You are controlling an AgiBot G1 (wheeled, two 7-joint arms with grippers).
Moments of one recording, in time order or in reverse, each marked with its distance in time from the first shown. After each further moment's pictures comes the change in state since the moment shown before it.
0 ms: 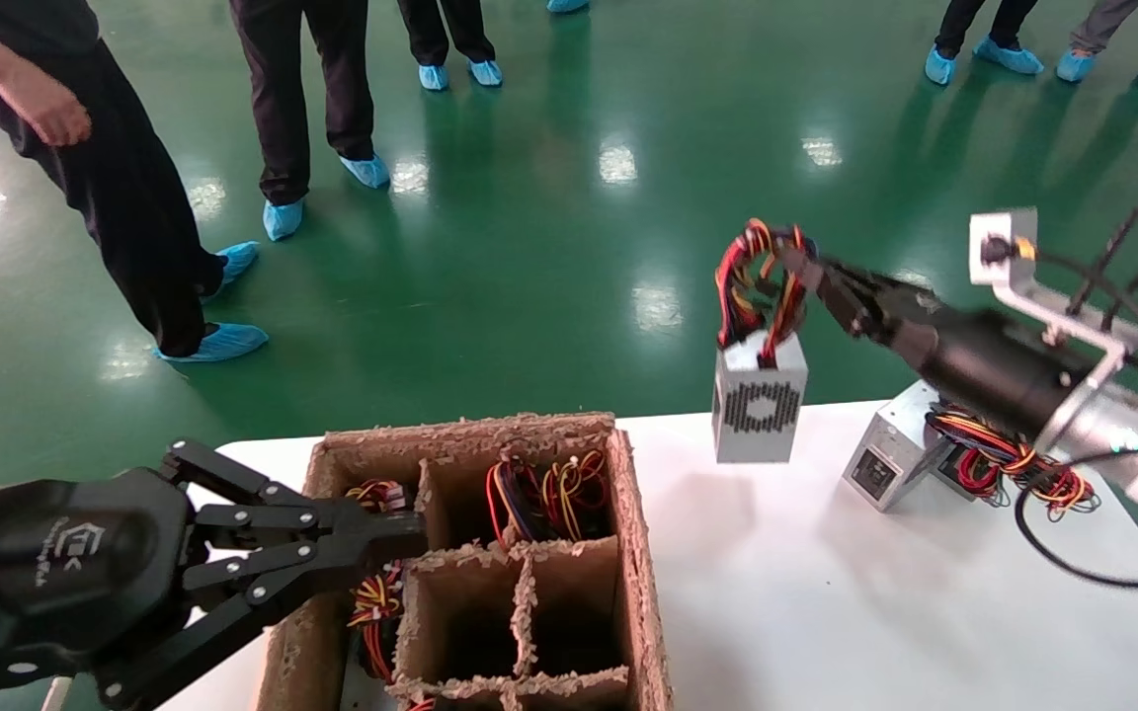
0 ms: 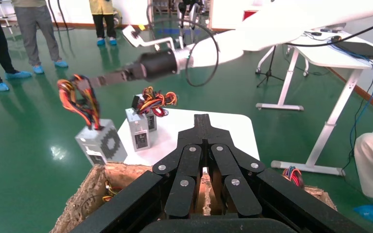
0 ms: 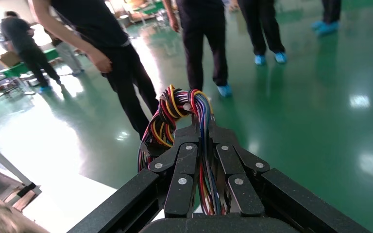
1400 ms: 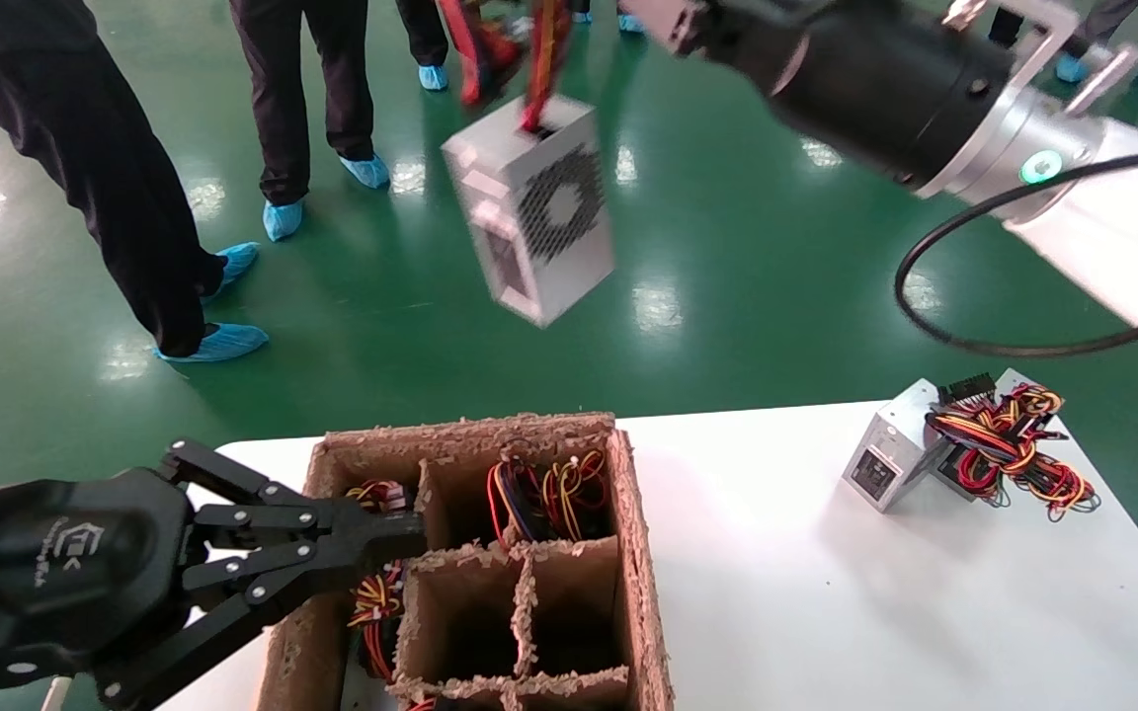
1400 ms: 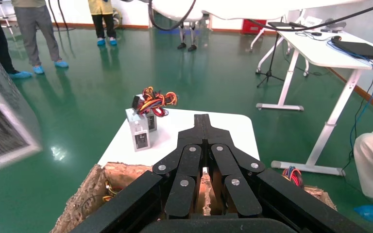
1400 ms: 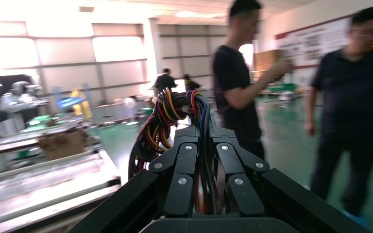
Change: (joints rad) left arm 0.000 0.000 0.000 0.000 0.000 0.000 0.000; right arm 0.224 -0.187 -0.006 0.259 0.004 -0.159 0.187
